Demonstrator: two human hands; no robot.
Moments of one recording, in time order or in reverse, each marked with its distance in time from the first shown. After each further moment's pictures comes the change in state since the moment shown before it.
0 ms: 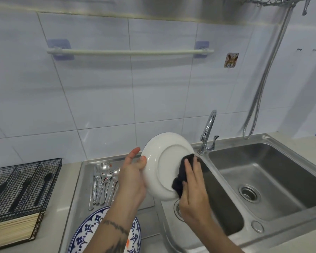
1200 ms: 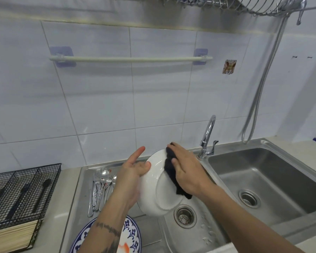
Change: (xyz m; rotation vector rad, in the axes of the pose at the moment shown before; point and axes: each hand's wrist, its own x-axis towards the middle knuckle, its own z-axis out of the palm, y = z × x) left_hand 0.004 0.019 -0.010 0.230 -0.242 0.016; right_hand 0.090 -0.024 -0.018 -0.124 -0.349 -0.094
